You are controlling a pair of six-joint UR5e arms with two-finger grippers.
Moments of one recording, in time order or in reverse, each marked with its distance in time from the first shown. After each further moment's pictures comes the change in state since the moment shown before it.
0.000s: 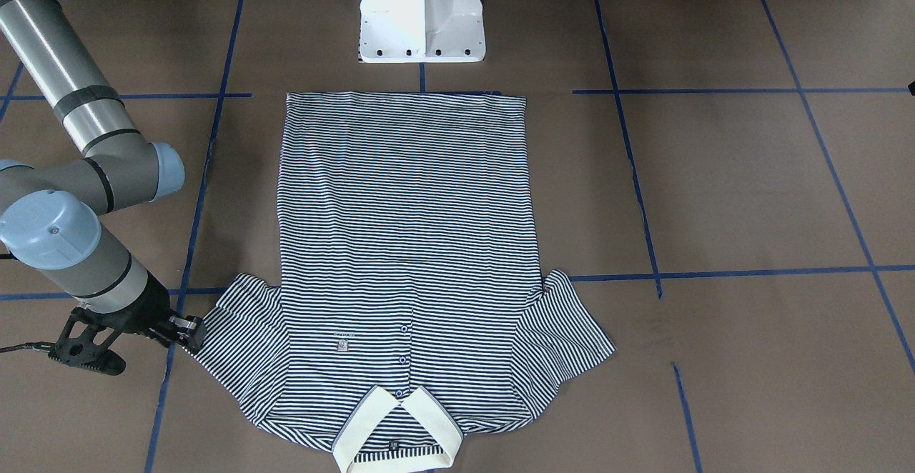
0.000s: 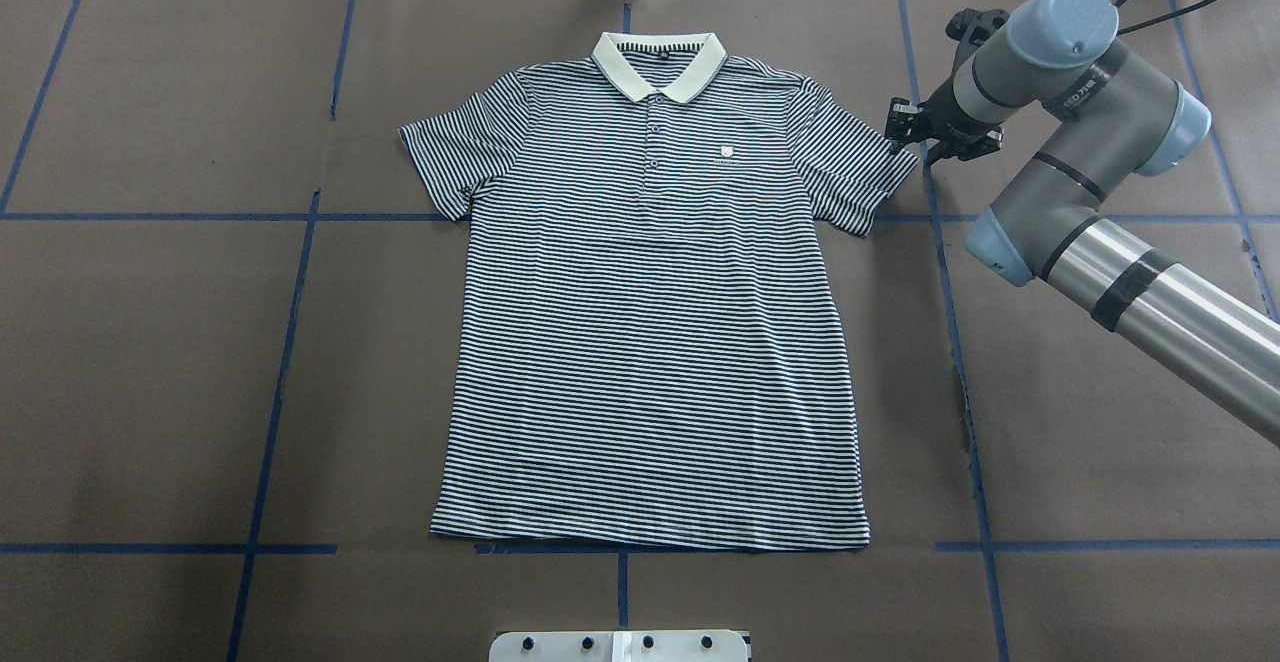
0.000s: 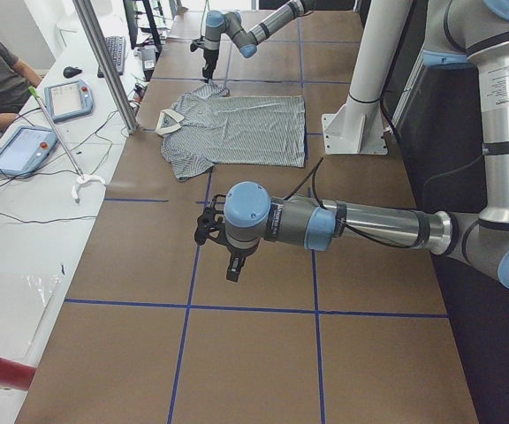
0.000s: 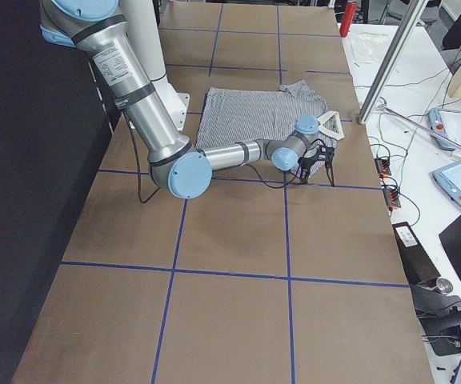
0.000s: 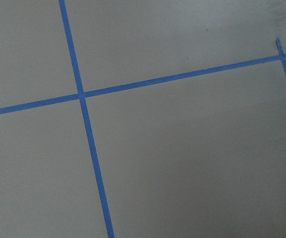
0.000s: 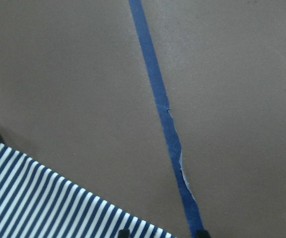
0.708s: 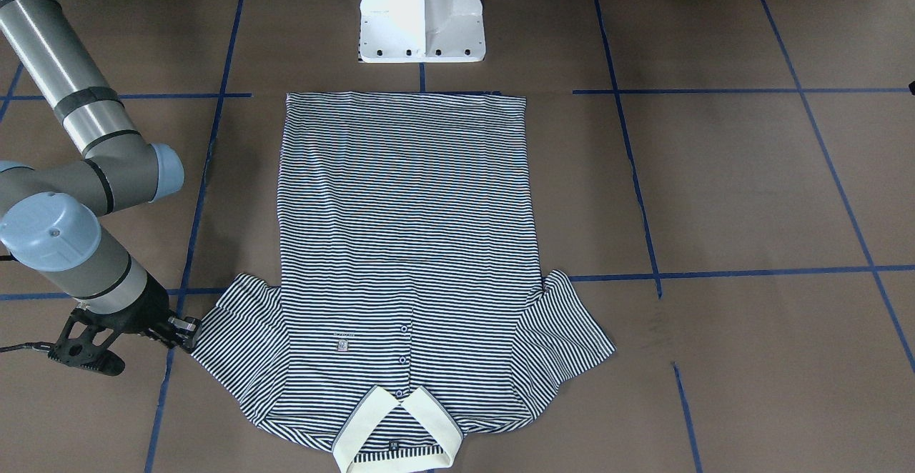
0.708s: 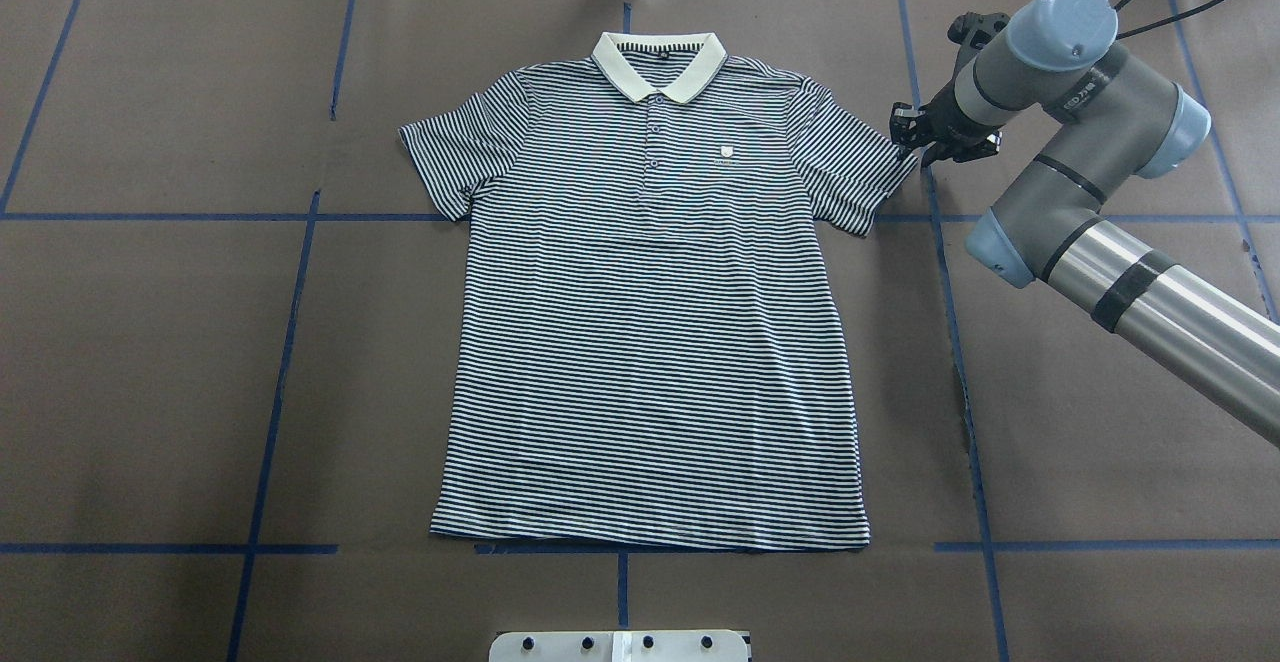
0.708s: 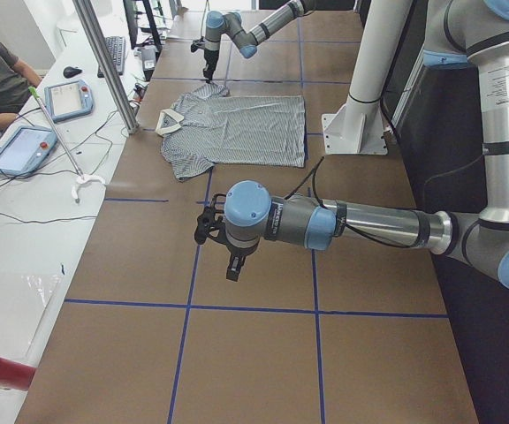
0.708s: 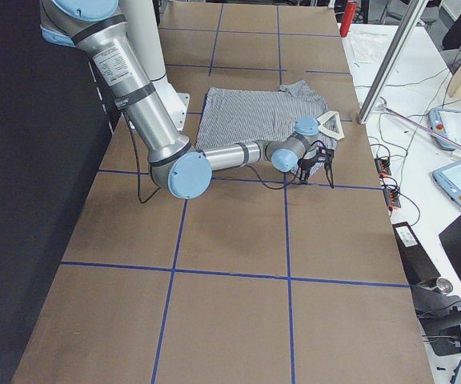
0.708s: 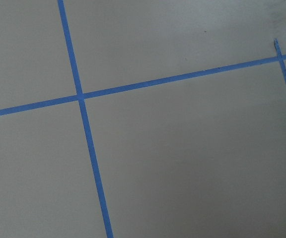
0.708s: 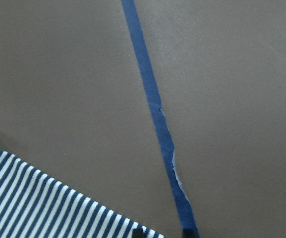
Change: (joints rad) left arm -0.001 0.000 -0.003 0.000 0.000 0.000; right arm -0.001 0.000 -0.009 0.000 0.000 0.004
